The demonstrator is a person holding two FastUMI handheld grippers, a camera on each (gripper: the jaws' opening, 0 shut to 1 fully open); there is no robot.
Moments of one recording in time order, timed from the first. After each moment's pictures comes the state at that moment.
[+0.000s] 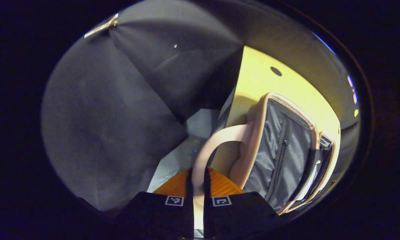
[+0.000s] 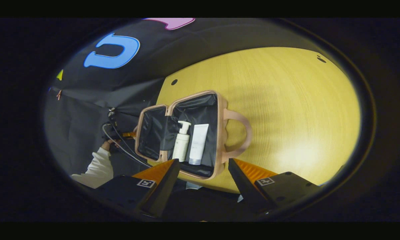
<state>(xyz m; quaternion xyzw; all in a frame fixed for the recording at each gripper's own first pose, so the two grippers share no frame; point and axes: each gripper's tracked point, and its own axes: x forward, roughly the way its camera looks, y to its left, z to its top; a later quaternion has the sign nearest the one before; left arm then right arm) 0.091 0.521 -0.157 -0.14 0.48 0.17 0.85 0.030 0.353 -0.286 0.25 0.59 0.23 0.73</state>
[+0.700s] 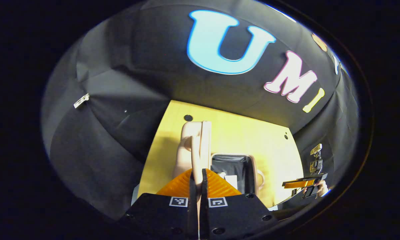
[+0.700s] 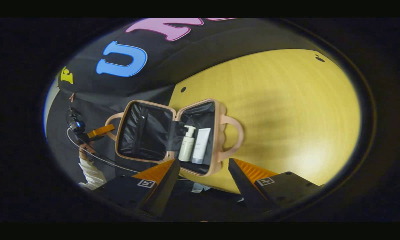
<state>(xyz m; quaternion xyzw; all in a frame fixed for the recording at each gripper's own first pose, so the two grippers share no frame) 0.088 0.283 0.071 -0.11 0.32 0.03 0.94 0.028 0.294 -0.268 0.29 0.56 0.27 0.73</state>
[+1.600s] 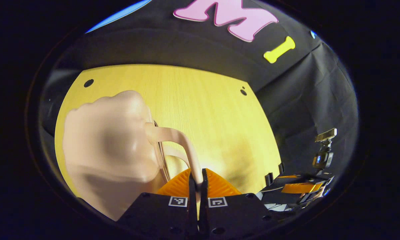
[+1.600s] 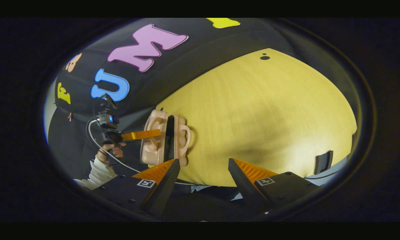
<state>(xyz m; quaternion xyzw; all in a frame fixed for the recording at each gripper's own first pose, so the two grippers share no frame) 0.175 -0.046 -0.116 -0.07 0.48 -0.14 0.86 -0.024 0.121 -0.267 0.36 0.51 0.15 0.77</state>
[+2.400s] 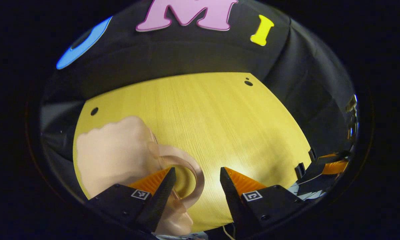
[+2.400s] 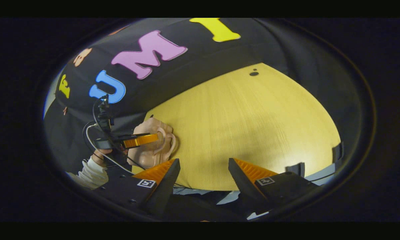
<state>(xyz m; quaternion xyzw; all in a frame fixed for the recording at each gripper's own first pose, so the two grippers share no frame) 0.174 -0.071 -0.084 0.07 0.36 -0.10 0.93 -0.002 0.075 -0.244 0.27 0.44 0.15 0.84</state>
